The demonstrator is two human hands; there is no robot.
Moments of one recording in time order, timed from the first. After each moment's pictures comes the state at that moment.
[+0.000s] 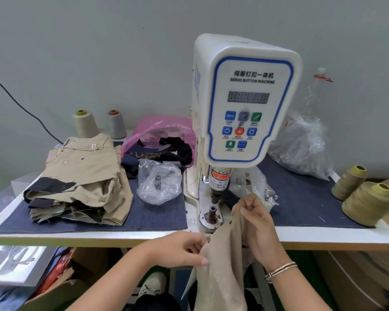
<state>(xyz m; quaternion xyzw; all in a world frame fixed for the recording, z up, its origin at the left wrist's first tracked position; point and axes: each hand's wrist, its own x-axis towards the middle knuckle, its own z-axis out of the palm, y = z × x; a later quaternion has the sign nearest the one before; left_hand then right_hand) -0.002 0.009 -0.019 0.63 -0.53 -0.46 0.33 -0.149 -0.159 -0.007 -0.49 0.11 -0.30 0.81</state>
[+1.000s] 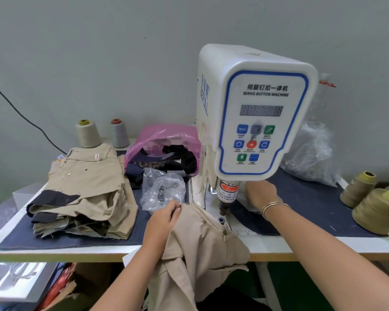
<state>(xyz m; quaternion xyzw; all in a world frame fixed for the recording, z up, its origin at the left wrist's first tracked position) 0.051 -0.011 -0.036 0.84 -0.34 -0.07 0.41 -0.057 -0.263 0.019 -0.90 0.42 0.11 0.00</state>
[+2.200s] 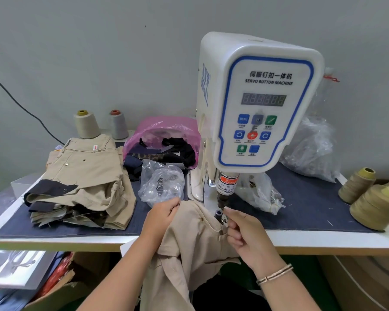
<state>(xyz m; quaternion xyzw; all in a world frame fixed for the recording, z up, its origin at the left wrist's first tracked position) 0.055 -0.011 -0.044 0.82 -0.39 -0.08 0.42 -0.120 -0.136 0.001 -0.41 0.34 -0.17 0.82</state>
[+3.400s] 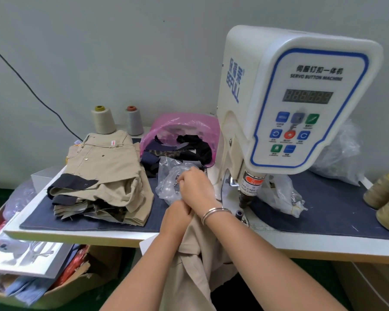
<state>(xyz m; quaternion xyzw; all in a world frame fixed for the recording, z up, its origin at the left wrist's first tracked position) 0.056 -0.016 -0.040 0.87 -0.30 -0.16 0.35 0.037 -0.092 0.021 -0.95 0.21 -0.13 0.21</state>
